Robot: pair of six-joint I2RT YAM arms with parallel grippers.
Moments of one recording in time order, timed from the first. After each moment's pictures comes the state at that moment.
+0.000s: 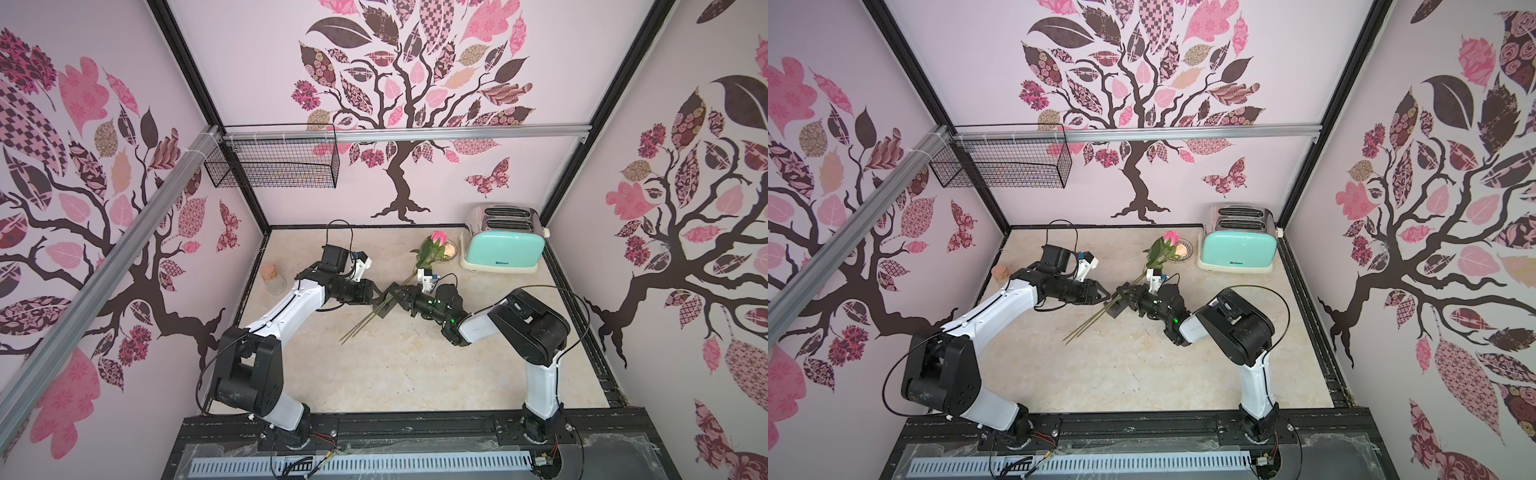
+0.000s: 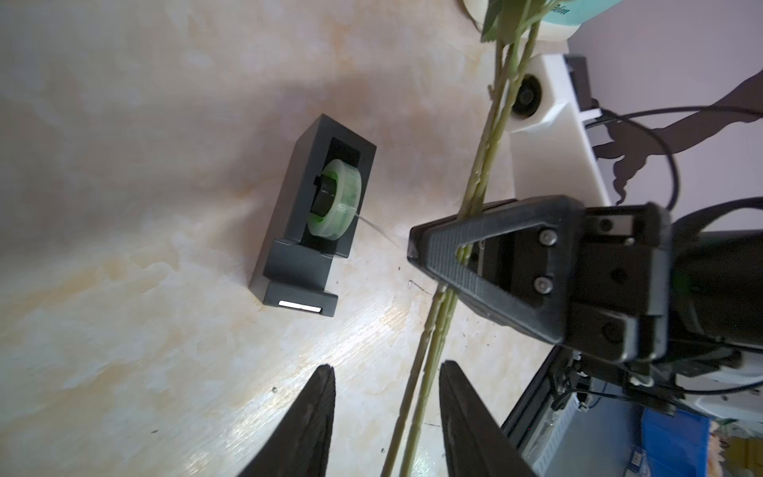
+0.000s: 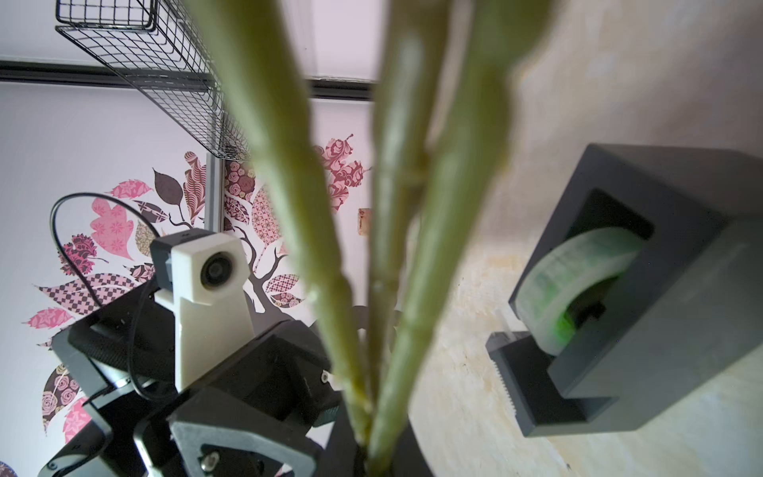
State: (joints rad) left arm -0.29 1.57 1.13 -0.59 0.63 -0.21; right arm 0.68 1.99 0.78 1.19 -0.36 1.48
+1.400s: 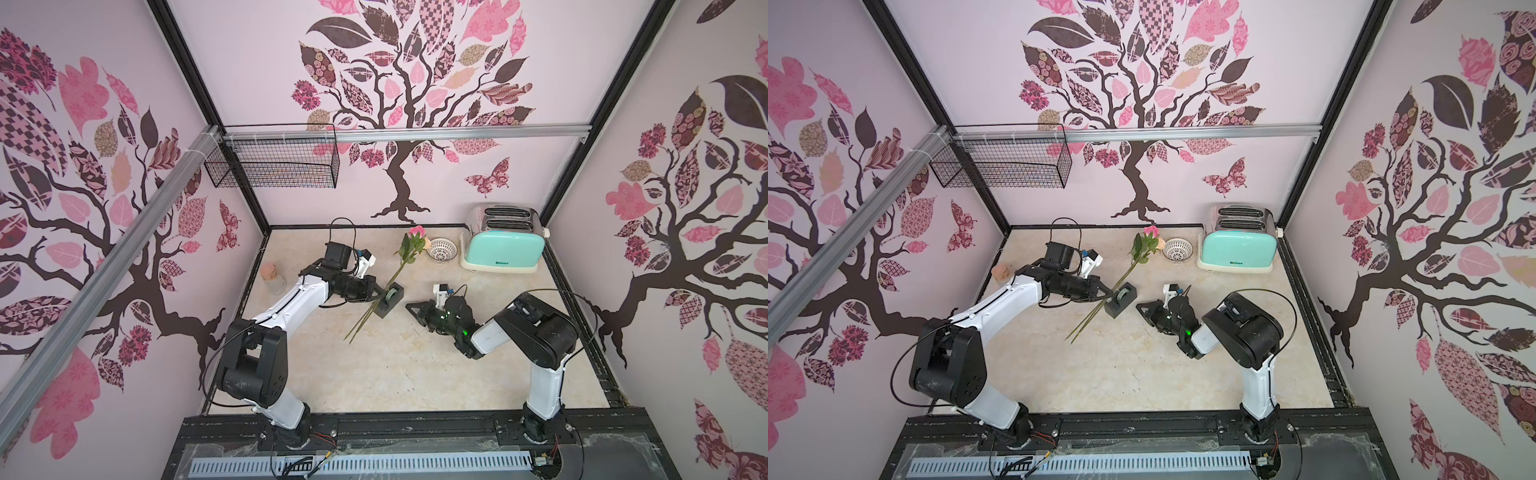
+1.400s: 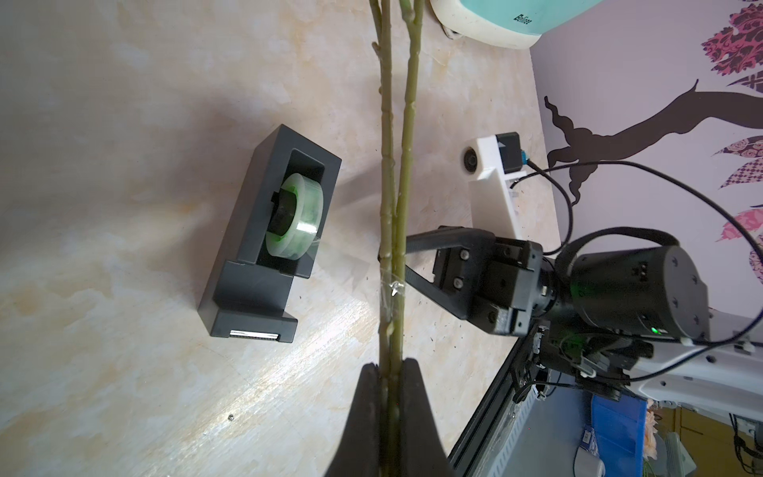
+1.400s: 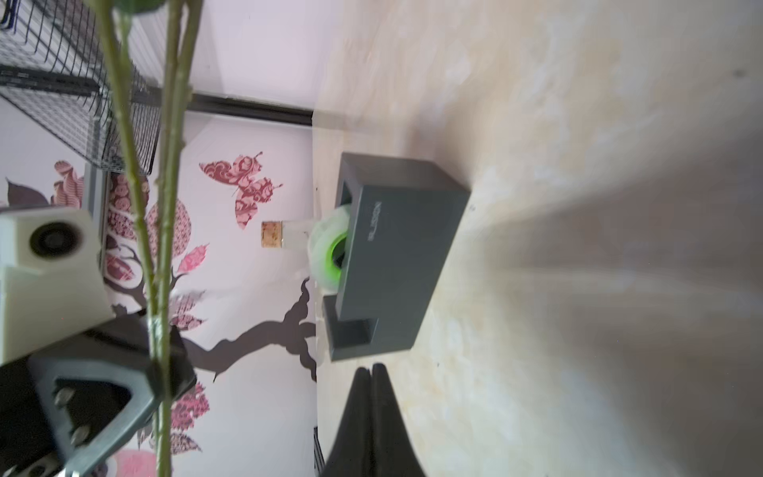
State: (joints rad) left arm -0.29 1.60 1.17 -0.58 0.69 -0.23; right arm 0.63 1.97 0.65 1.04 -0.26 1.31
